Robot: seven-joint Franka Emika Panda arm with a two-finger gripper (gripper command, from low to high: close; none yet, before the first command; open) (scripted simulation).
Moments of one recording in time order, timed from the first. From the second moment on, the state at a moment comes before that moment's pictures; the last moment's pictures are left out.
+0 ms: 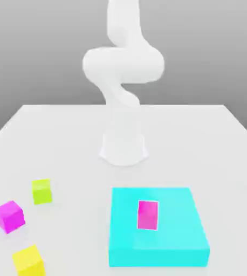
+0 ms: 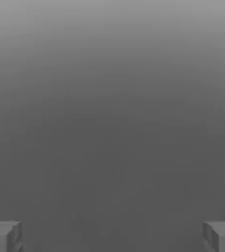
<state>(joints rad) -0.03 -0.71 0.00 -2.30 -0.01 2.33 0.85</state>
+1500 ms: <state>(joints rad) -0.33 0.34 -0.08 -2.32 0.06 2.66 1.34</state>
